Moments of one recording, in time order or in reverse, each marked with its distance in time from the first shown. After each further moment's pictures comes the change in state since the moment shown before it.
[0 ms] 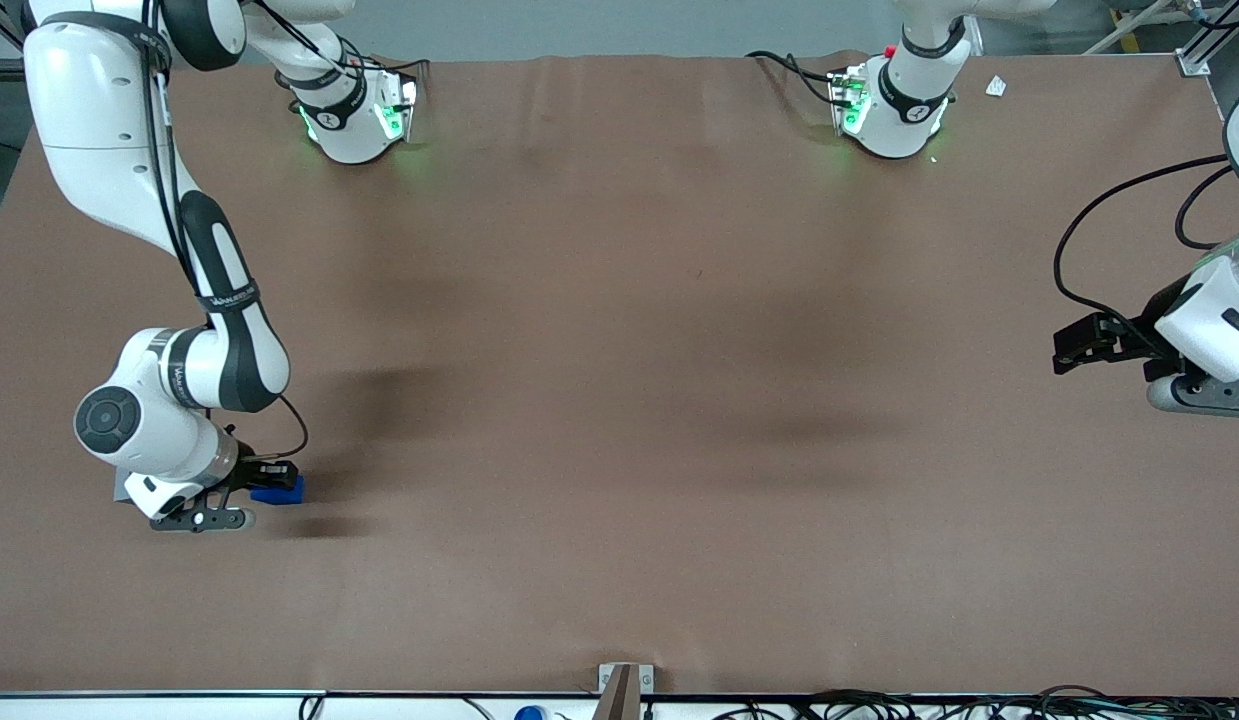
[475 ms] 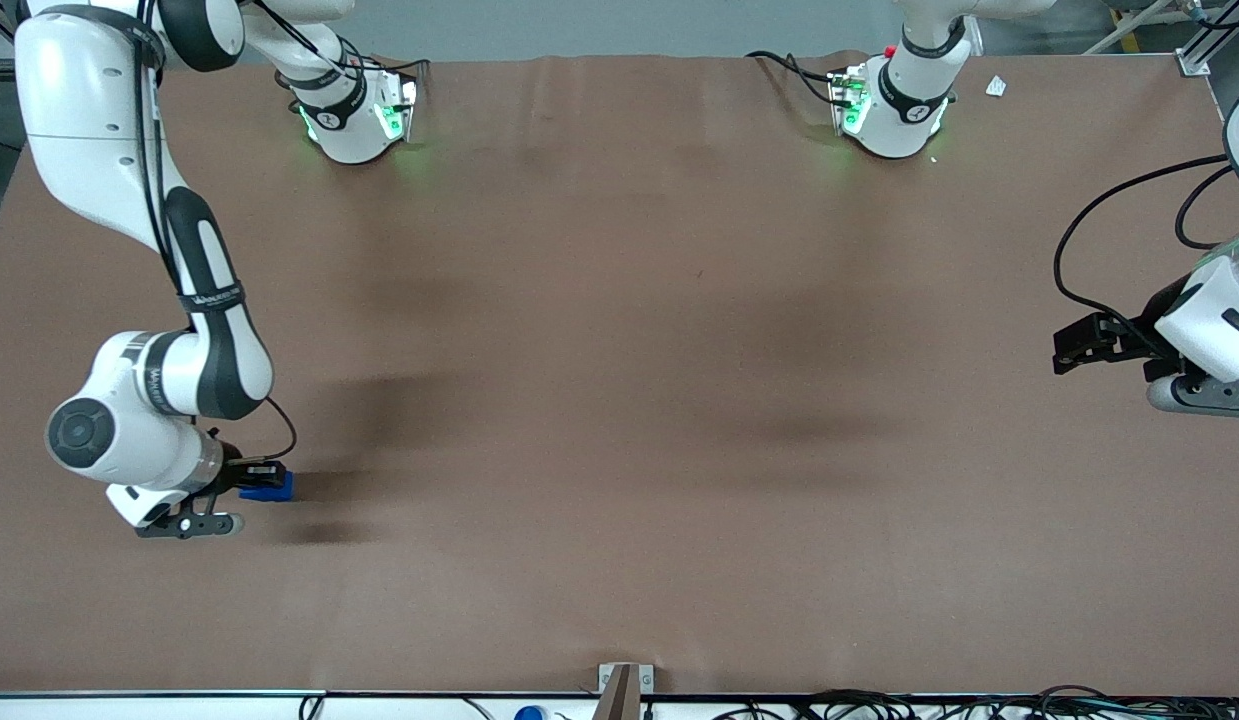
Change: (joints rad) arm -0.011 -0.001 -0.007 0.129 -0.001 -0.212 -0.035
